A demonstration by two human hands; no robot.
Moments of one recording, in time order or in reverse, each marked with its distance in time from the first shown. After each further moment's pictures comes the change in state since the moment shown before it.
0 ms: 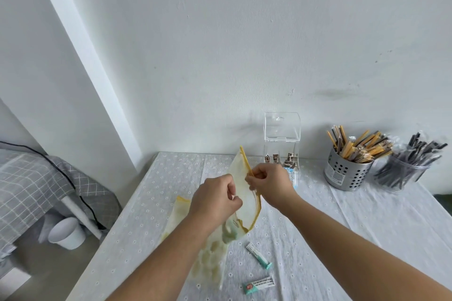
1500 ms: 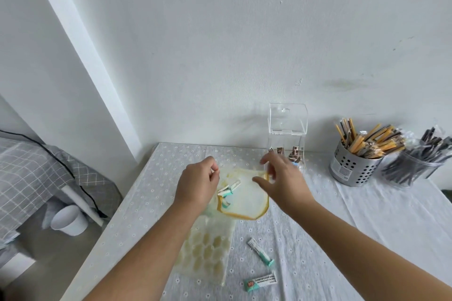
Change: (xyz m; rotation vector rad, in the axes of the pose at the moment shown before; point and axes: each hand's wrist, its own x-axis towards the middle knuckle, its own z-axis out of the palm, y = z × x) left_hand 0.030 -0.040 -0.005 -0.010 0.203 0.011; right_hand -0.001 0.015 -0.011 -0.407 0.036 -0.280
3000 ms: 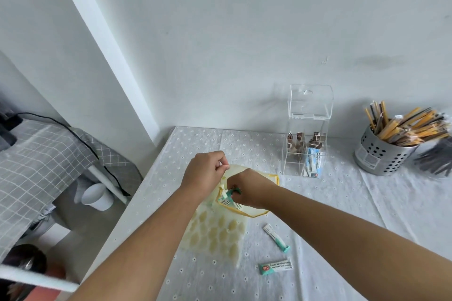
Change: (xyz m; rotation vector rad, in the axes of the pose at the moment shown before) left_hand 0.004 -0.031 0.001 0.029 -0.163 -0.049; right_hand 0.021 -0.021 0.094 -0.088 -0.563 -0.241
